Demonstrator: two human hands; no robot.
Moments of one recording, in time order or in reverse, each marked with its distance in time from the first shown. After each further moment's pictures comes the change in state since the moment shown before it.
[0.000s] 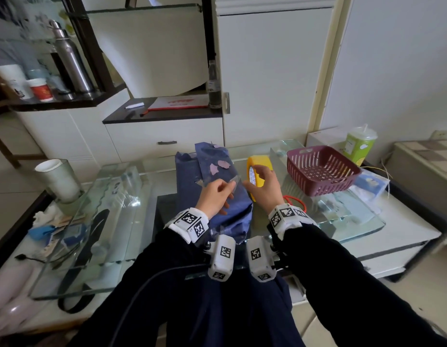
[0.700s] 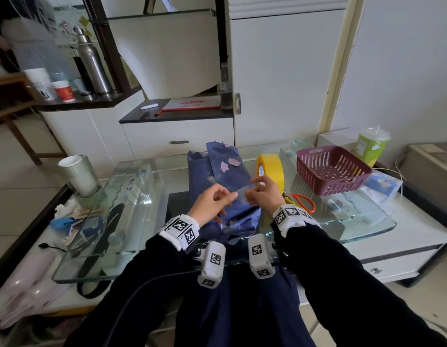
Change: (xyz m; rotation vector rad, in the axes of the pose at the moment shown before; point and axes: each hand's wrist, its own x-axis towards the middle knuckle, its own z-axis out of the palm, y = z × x) left_hand 0.013 -0.031 -0.030 -0.028 -0.086 -0.003; right_hand 0.028 0.013 0.031 0.224 -0.173 0.198
